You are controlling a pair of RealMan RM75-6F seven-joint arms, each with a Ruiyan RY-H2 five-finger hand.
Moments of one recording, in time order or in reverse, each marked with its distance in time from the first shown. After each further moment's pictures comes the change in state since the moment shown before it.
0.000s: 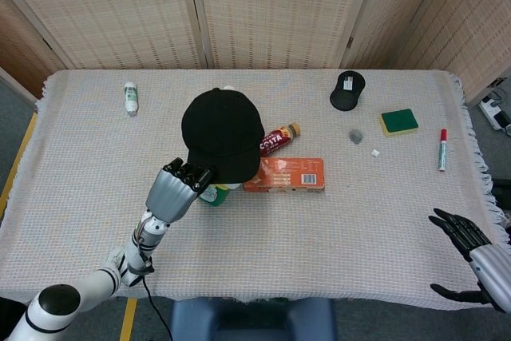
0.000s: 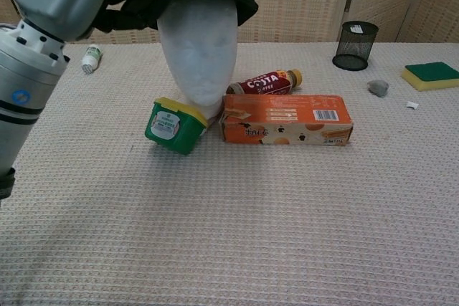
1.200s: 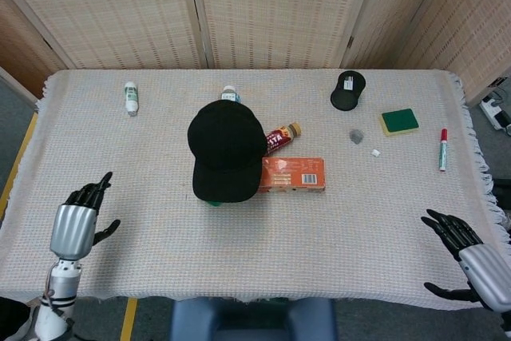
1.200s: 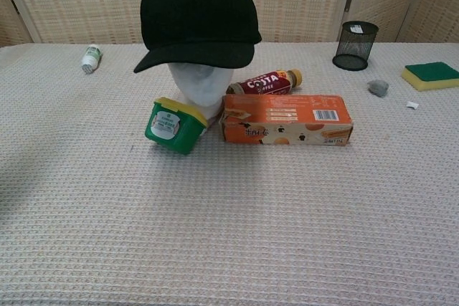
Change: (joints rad) left arm 0.522 0.538 0.183 -0.774 -0.223 -0.149 0.064; right arm -0.001 -0.045 0.017 -0.037 0.033 -0.042 -0.146
